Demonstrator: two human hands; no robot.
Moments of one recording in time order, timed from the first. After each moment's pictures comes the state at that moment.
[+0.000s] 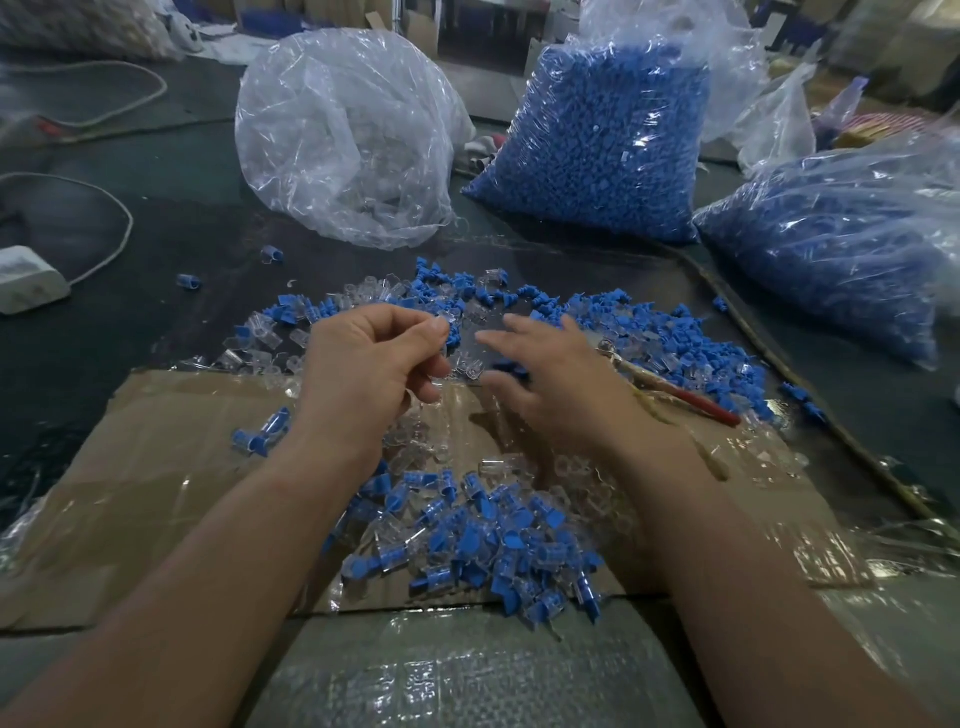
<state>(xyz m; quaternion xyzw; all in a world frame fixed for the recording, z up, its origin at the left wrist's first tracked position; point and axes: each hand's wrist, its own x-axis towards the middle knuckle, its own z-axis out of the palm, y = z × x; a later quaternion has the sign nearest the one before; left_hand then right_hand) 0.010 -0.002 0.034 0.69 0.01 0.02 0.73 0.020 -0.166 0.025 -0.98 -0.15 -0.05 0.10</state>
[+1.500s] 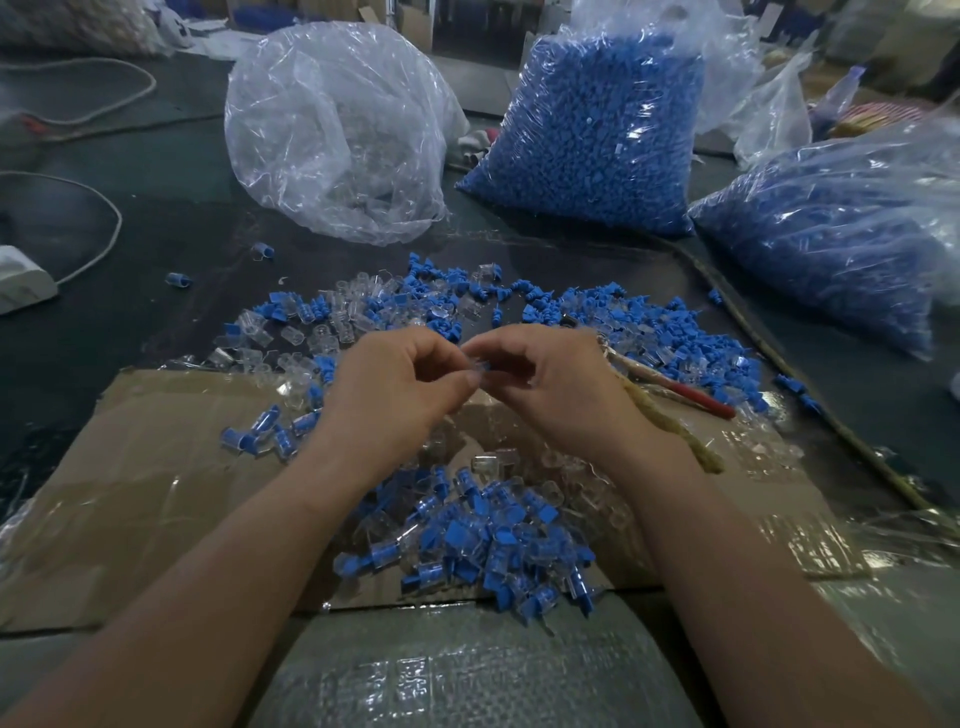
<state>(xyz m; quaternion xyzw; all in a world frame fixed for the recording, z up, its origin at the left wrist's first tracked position) 0.006 -0.008 0.023 0.83 -0.13 0.03 0.54 0.005 -0.159 0.035 -0.93 -0.17 -0.08 0.33</state>
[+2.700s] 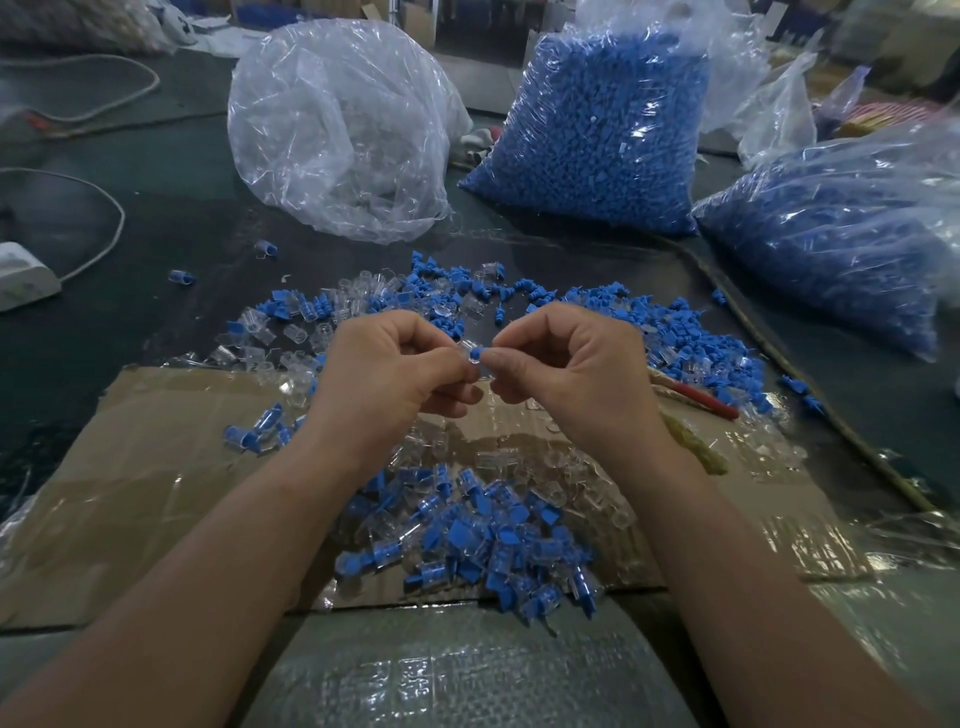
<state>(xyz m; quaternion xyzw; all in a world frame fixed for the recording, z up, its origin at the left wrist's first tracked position) 0.006 -0.006 0.034 0.69 -0.08 -0.05 0.71 -0.009 -0.156 0.040 -0.82 -0.14 -0.15 0.53</state>
